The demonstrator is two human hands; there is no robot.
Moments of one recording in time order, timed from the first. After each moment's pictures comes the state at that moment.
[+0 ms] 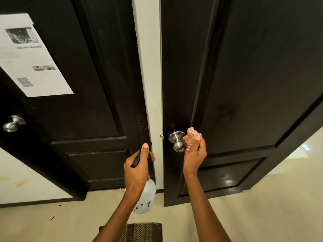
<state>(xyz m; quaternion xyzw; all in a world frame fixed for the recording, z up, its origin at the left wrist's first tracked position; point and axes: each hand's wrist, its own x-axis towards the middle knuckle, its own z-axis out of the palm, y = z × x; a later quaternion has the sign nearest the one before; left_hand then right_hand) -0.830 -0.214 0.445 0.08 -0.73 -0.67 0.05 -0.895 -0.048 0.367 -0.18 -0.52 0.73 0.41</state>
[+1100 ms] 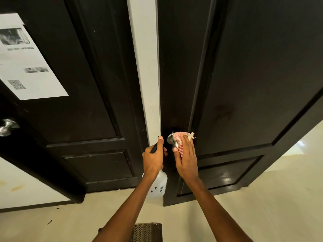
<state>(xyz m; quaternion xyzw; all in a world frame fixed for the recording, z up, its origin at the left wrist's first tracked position) -0.903 -0.164 0.396 0.13 -0.75 -0.64 -0.04 -0.896 -0.028 0.310 -0.02 -0.88 0.37 0.29</state>
